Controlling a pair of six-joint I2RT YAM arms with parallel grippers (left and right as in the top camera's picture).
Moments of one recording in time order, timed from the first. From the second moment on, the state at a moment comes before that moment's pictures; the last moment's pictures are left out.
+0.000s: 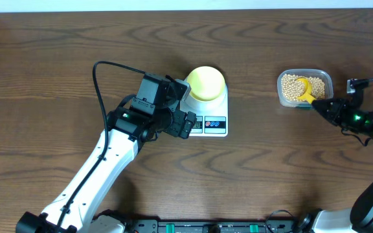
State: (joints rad) left arm -0.42 1.36 1.02 -0.66 0.24 -0.02; right arm -0.53 1.61 0.92 -0.50 -0.91 0.03
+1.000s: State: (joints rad) left arm -0.42 1.36 1.02 -0.66 0.24 -0.02; right arm -0.72 1.61 0.90 -0.50 -1.13 0.25
